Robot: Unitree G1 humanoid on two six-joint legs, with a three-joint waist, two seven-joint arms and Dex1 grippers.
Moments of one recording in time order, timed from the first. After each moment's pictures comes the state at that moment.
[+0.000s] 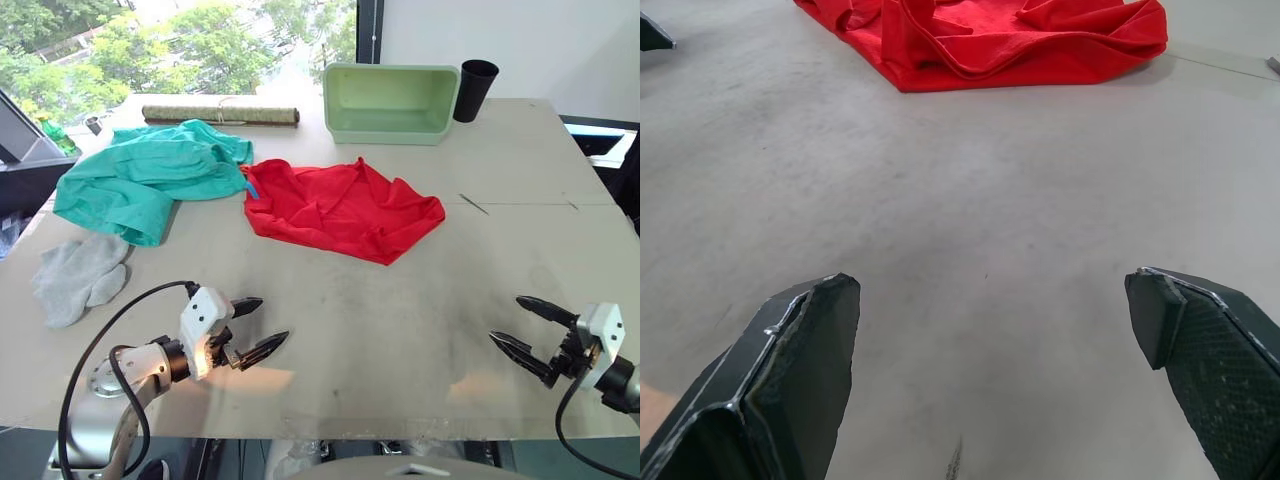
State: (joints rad) left arm 0.27 0.66 0.21 -0.34 -0.38 0.31 -0.94; right arm 0.37 -0.62 -0.31 -0.20 0.52 0.04 0.99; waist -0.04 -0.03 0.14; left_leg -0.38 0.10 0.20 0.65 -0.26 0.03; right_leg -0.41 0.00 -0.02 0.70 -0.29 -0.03
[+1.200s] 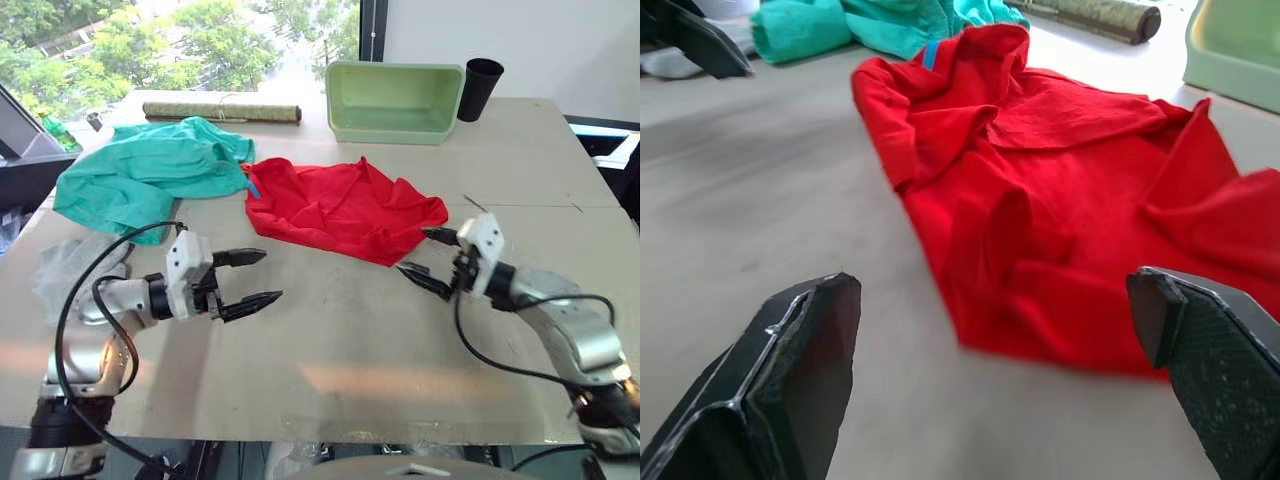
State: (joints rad) left arm -0.12 0.79 0.20 -0.04 -0.51 0.23 -1.24; right arm -0.30 -0.46 0.10 -0.26 0.38 0.50 0.67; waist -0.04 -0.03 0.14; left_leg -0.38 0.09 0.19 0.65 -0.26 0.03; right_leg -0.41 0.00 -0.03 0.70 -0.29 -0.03
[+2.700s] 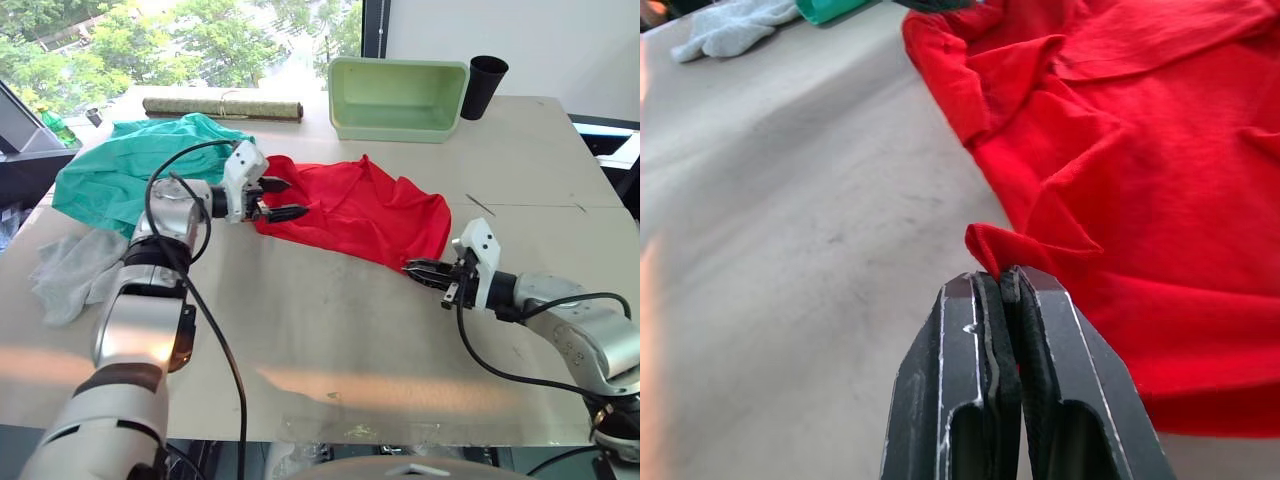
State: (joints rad) left arm -1.05 0.58 -0.09 1.08 -0.12 0.05 -1.23; right arm -0.22 -0.55 0.06 -0.49 0.54 0.81 0.67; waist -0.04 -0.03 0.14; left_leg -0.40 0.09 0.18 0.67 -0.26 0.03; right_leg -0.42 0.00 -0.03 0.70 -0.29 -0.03
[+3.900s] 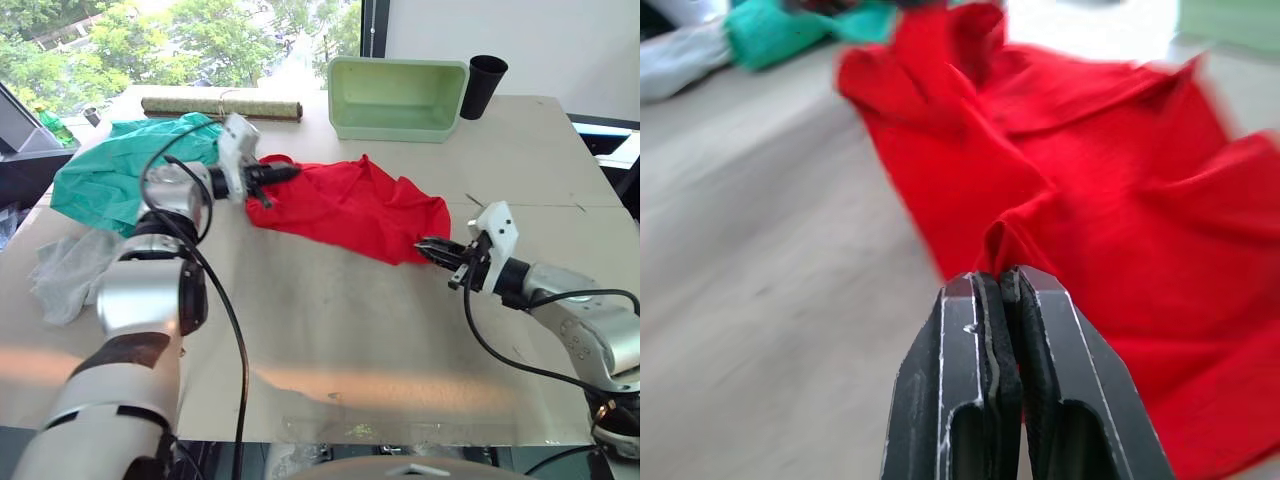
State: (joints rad) left arm -1.23 0.59 0.15 1.30 -0.10 0.03 -1.26; right arm -0.25 -0.53 -0.06 -0.48 0.54 0.77 0.61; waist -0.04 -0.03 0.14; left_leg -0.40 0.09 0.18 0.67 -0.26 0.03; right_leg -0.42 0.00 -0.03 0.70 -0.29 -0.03
